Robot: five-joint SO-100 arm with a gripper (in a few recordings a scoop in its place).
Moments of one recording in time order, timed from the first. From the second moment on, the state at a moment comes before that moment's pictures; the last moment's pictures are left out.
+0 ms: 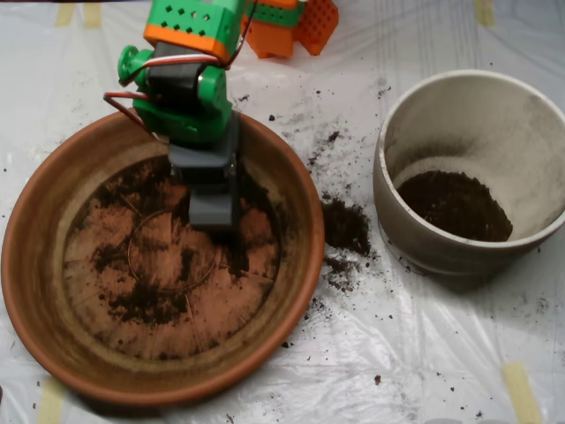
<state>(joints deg) 22.9 80.0 100.7 75.9 -17.8</state>
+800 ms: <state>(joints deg) 22.7 81.0 101.8 78.8 -27.5</state>
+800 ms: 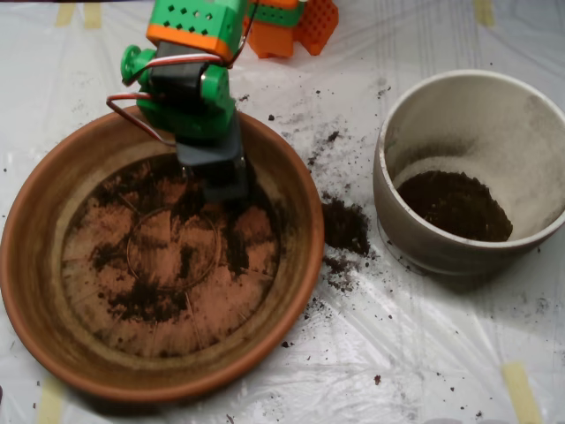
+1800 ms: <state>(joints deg) 6.7 92.6 62.2 101.0 -10.7</state>
